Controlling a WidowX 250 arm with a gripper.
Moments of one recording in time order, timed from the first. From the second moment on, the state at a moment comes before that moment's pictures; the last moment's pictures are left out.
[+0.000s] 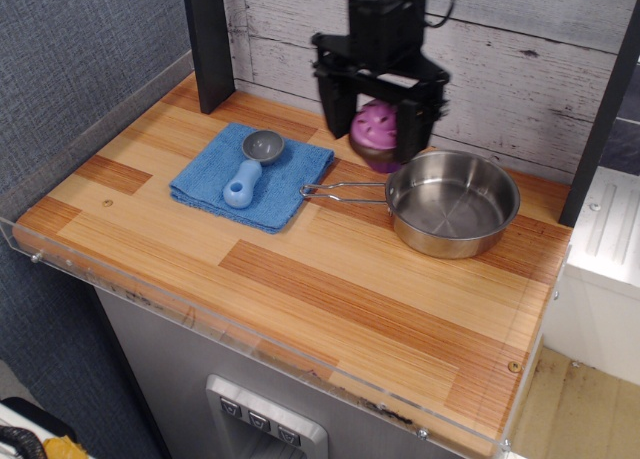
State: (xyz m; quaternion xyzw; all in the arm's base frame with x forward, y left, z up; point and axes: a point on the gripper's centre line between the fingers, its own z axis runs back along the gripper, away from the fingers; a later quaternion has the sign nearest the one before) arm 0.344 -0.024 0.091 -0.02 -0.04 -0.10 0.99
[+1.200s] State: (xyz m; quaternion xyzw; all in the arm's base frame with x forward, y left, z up) arm 0.339 -0.026 0.086 -0.10 -0.02 -0.11 0.99
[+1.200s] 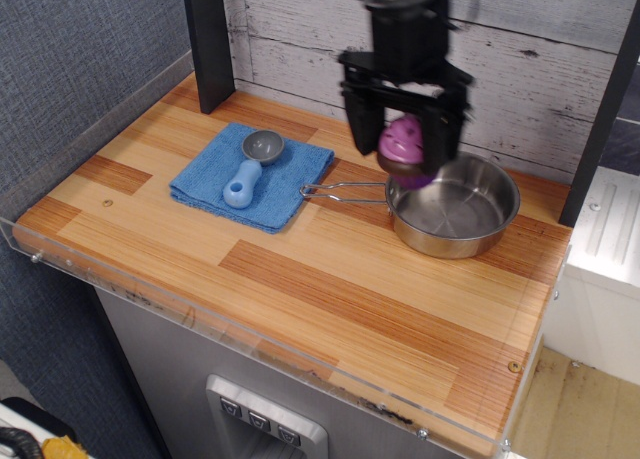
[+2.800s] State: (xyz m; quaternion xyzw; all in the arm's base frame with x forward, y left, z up) arm 0.353 -0.054 0.098 -0.04 -0.08 -0.18 0.98
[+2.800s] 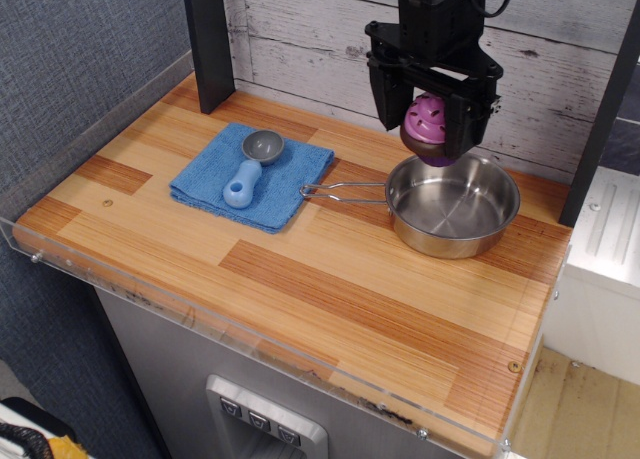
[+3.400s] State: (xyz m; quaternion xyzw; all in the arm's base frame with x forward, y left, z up) arm 0.350 -0.056 0.087 -0.04 -0.08 -0.15 0.98
